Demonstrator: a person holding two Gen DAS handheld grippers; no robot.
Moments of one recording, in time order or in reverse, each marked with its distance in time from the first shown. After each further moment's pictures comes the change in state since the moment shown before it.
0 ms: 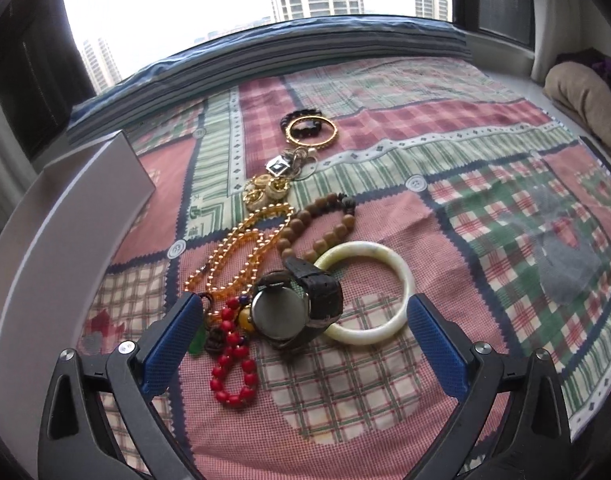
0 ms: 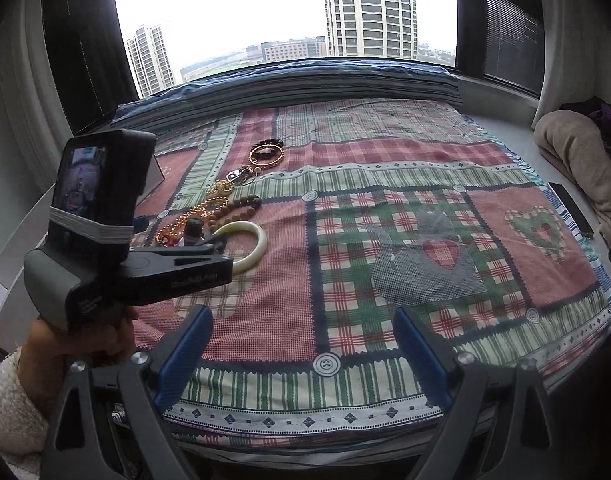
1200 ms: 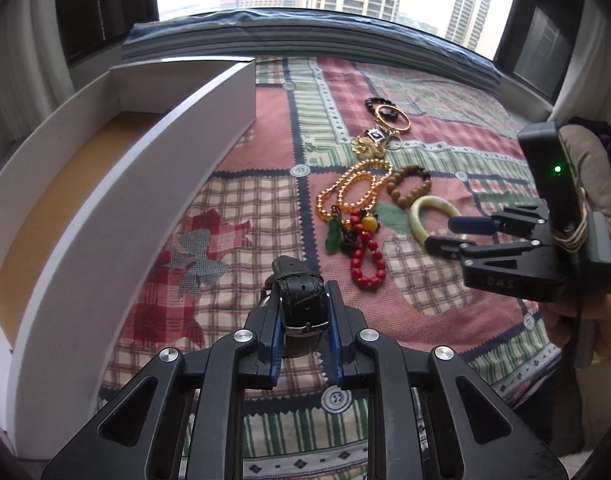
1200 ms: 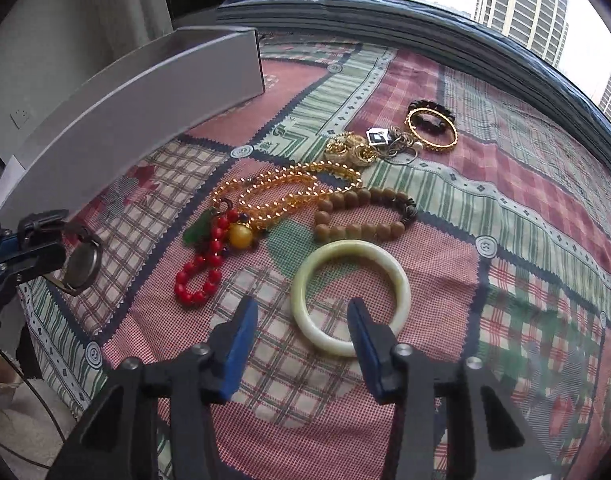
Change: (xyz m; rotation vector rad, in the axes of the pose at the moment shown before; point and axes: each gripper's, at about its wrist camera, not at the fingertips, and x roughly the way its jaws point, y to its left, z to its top) left arm -0.069 0.143 -0.061 -0.226 0.082 -0.105; right arm 0.161 0.109 0.058 -0.462 0.293 0.249
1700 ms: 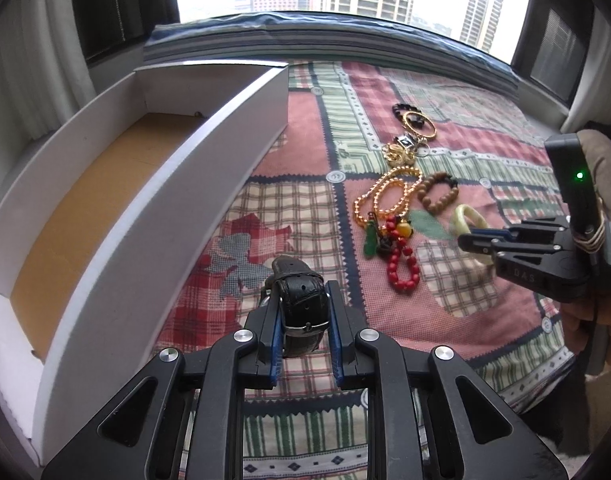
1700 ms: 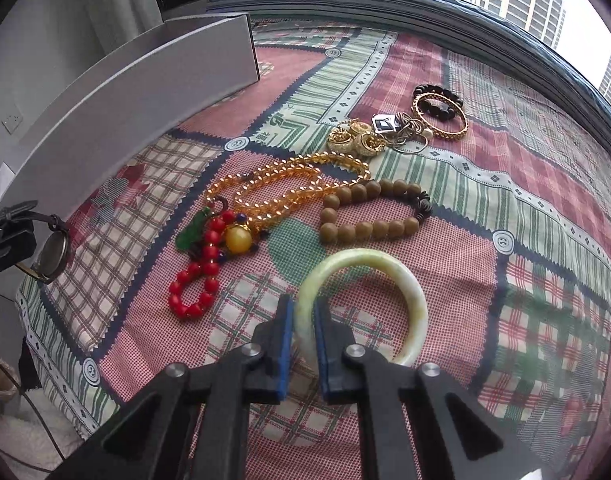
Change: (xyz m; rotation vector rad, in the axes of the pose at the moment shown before) left arm -0.007 0.024 0.003 -0.009 -0.010 0.064; right arm 0.001 0.006 0.003 0.044 0.003 0.016
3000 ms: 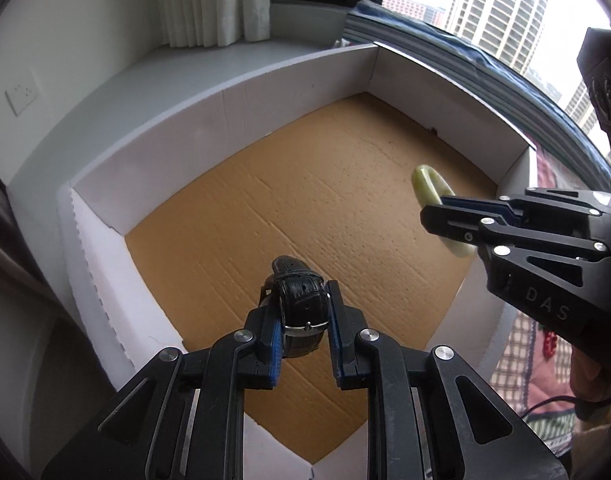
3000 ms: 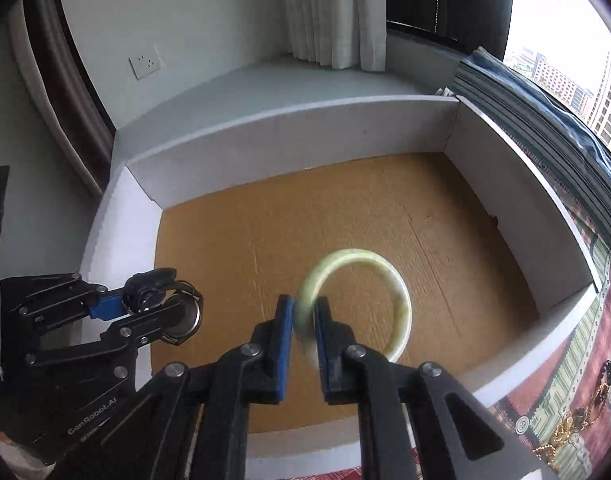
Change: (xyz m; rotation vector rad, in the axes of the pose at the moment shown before) left arm -0.012 0.237 -0.005 -0.404 0.051 0.218; right arm 0.037 0.320 0.176 -0.448 -0.044 0.265
